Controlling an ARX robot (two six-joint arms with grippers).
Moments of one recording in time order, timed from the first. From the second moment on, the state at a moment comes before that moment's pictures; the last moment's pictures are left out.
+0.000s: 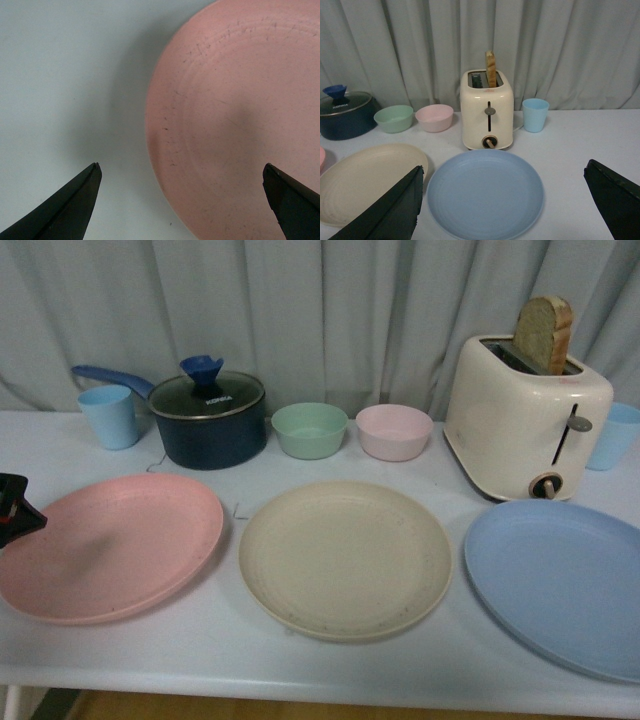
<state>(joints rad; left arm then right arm) 0.26 1.98 1.06 0.03 0.22 0.35 0.00 0.00 0.01 0.00 0.00 0.00</state>
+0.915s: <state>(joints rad) 0.26 2.28 1.40 -0.17 0.16 0.38 0.00 0.00 0.01 0.00 0.00 0.00</state>
